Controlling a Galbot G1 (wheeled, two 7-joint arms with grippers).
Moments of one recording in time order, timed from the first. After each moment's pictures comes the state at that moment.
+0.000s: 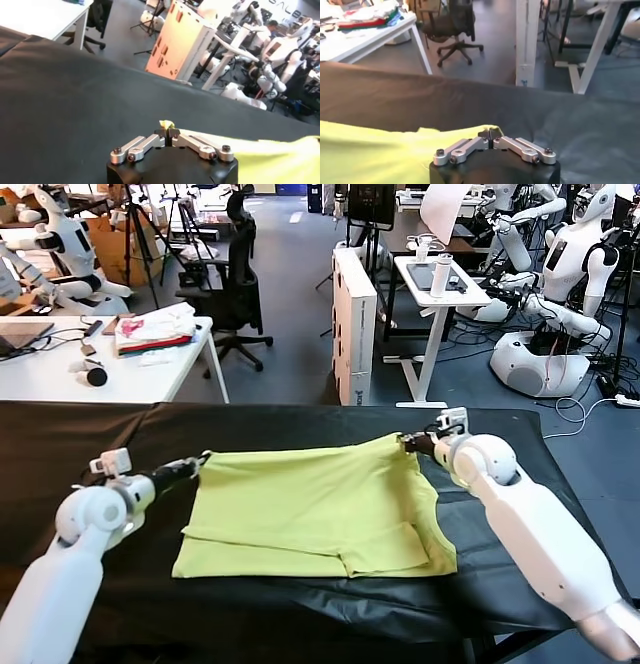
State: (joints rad) left arm 1.04 -0.94 -0.56 -1.72 -1.03 0.71 0.02; right arm -0.68 0.90 0.12 1.68 0.90 -0.74 0.12
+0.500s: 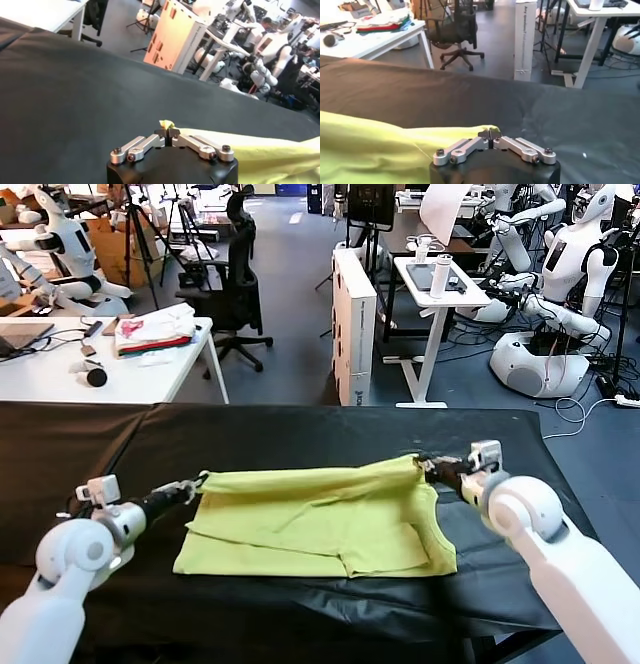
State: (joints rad) left arm 1.24 -0.96 -0.64 -1.92 -1.04 0.71 -0.01; right arm -1.01 0.80 0.28 1.99 0.88 -0.74 0.14
